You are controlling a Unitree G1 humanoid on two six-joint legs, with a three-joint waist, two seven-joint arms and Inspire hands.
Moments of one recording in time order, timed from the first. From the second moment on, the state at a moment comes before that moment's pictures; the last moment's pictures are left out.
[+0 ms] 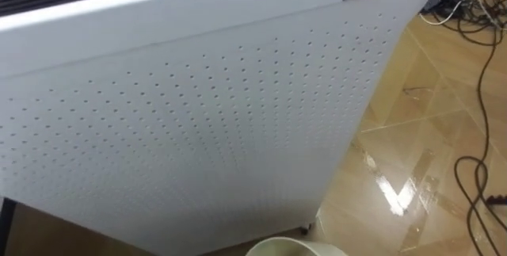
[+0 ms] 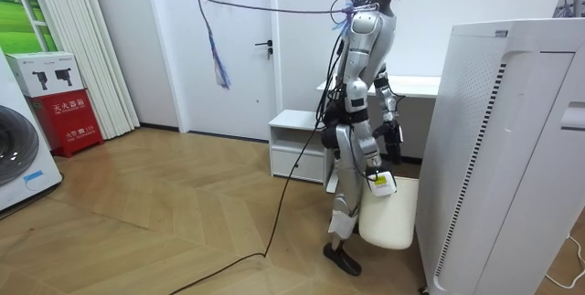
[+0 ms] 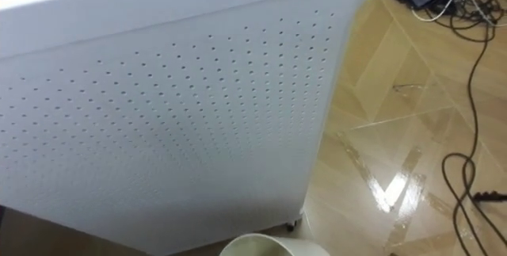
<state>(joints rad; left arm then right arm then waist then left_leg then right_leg) -0.04 0.29 -0.40 0.98 0.02 -0.18 -0.28 -0.15 -0.29 0.37 1.14 0.23 -0.13 0.11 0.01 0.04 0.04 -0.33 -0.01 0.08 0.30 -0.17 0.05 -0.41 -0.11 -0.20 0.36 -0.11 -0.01</state>
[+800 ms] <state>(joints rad) 0.19 0.19 0.06 1.26 -0.45 -0.15 -0.08 0.12 -0.22 0.01 1.28 0.50 -0.11 0.13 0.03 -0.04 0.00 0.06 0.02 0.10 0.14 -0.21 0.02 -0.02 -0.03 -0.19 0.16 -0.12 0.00</state>
